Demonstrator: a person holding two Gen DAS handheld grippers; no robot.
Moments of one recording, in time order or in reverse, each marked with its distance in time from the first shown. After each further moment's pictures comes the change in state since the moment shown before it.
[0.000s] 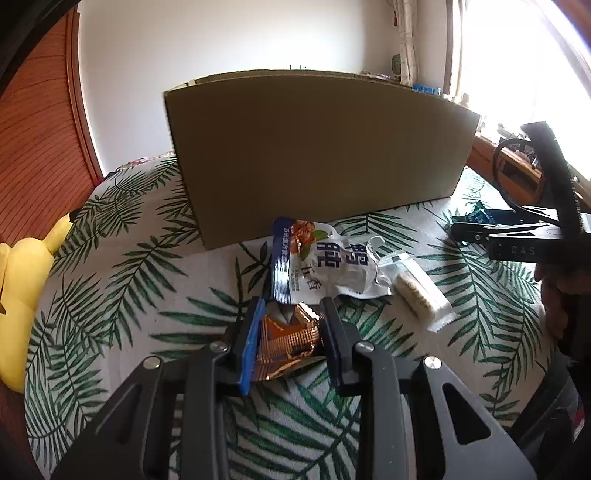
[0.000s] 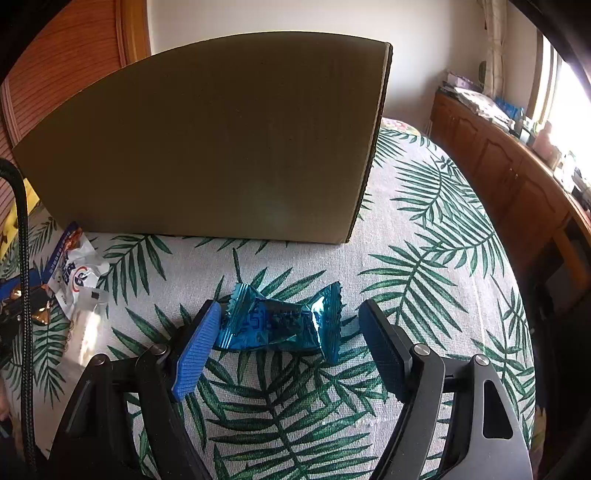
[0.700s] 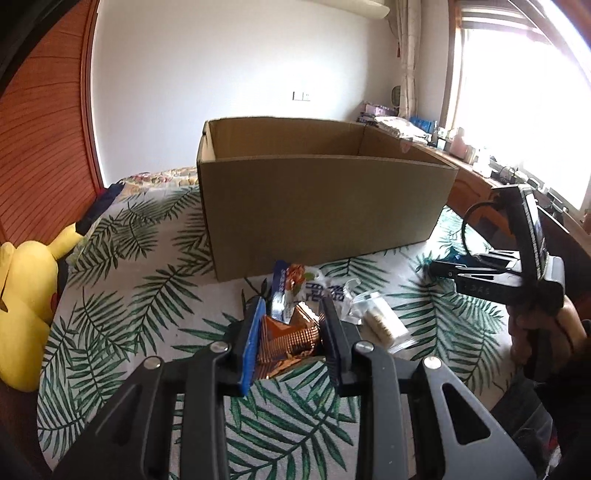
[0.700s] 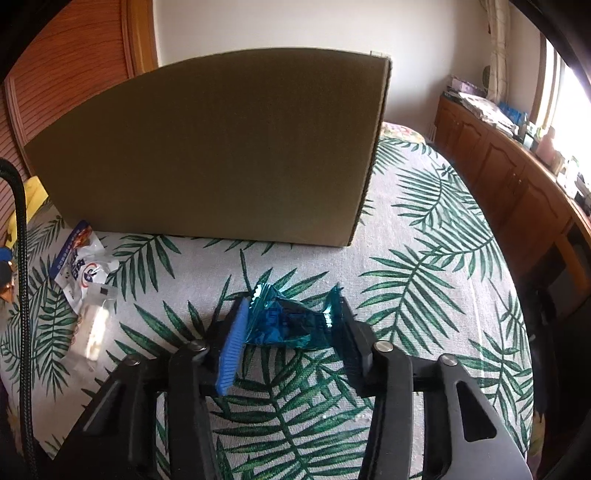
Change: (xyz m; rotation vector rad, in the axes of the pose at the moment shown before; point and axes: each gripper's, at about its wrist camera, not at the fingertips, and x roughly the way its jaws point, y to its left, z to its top) left arm -0.049 0.004 0.017 -0.053 -0.103 -0.041; right arm -0.004 0.002 0.003 -0.015 -0.023 0.008
